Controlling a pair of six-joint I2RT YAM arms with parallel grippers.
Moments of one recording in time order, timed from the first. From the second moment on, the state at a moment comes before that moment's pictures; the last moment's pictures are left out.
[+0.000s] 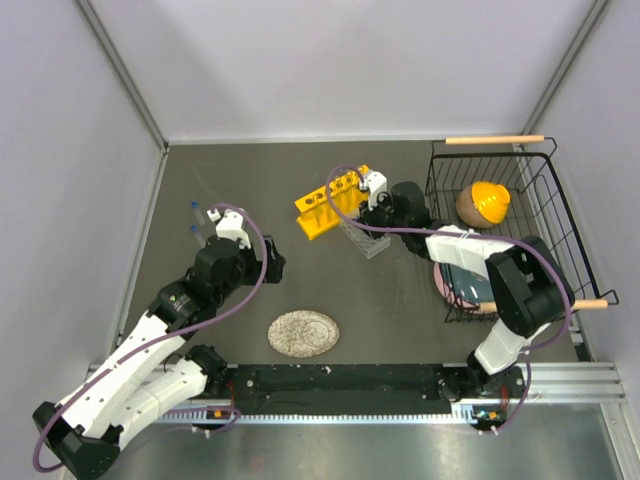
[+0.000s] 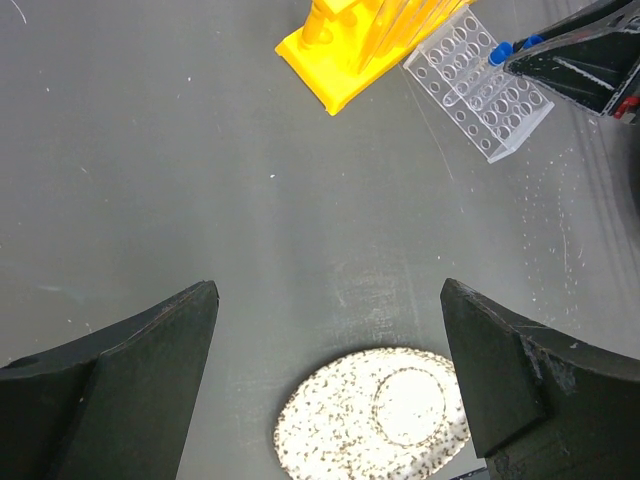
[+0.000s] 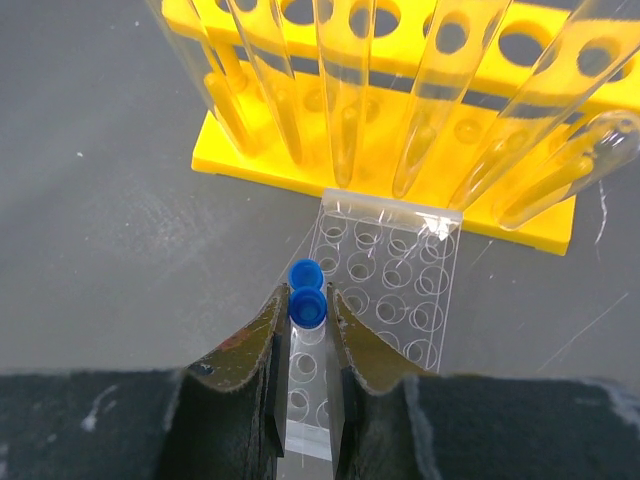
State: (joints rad) left arm -0.62 0.72 0.74 -0.52 -0.23 -0.46; right arm 0.51 1.65 0.93 0.26 -0.31 -0.12
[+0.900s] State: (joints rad) left arm -0.61 0.71 0.73 -0.53 -0.23 -0.45; right arm 0.51 1.66 0.93 0.17 -0.31 -0.14
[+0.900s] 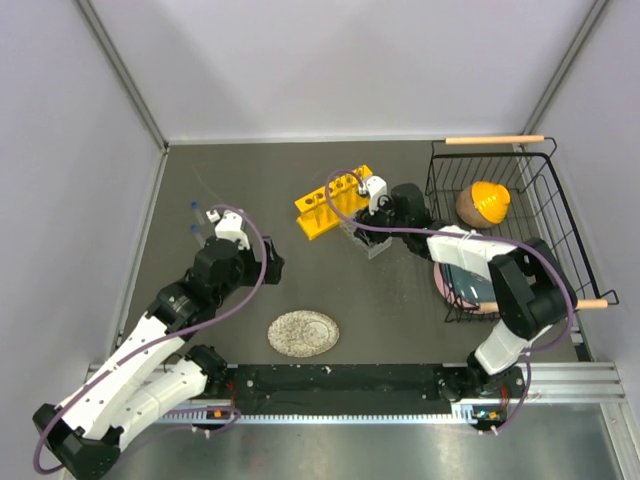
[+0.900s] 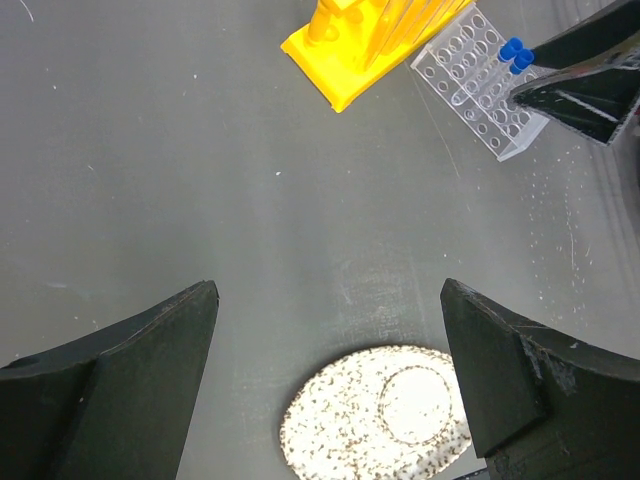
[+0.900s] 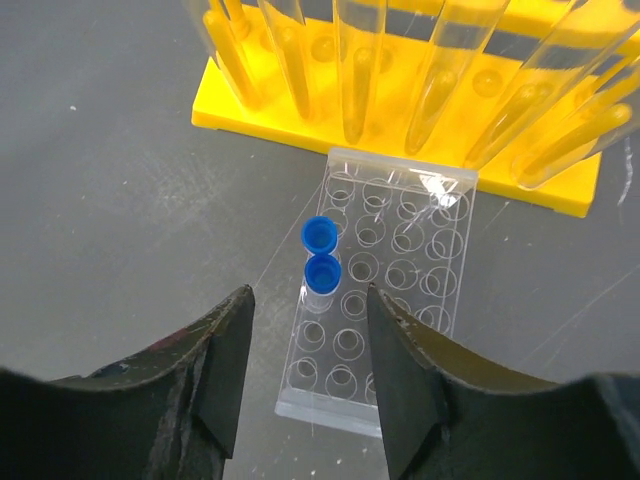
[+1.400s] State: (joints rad) left arm -0.34 0.81 0.74 -0.53 -0.11 -0.44; right arm 0.49 1.35 0.93 -0.10 -0.40 -0.29
